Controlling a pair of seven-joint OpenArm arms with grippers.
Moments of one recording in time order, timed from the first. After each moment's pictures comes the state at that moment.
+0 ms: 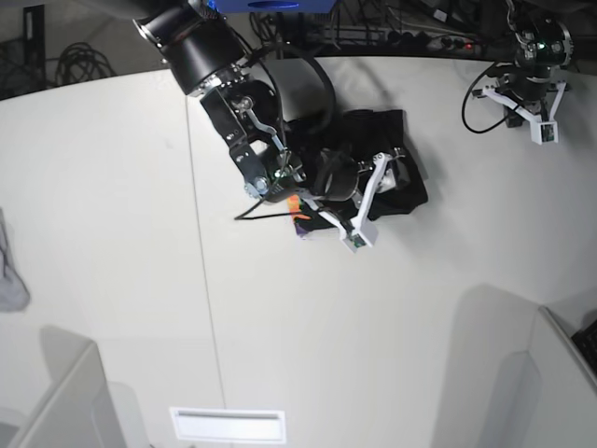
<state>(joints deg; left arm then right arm) 29.0 -6.5 -39.5 103.5 -15.6 -23.3 42.8 8.2 -6.2 -33.5 87.4 31.7 -0.6 -61.4</state>
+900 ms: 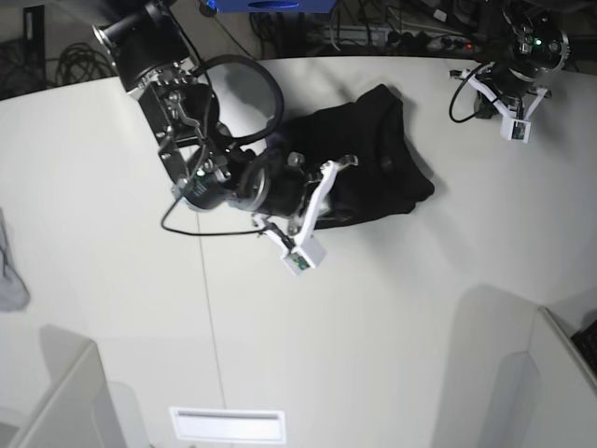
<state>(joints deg) 28.1 -4.7 -38.6 105.0 -20.3 -39.2 51.0 7.2 5.6 -28.1 105.9 41.3 -0.6 -63.3</state>
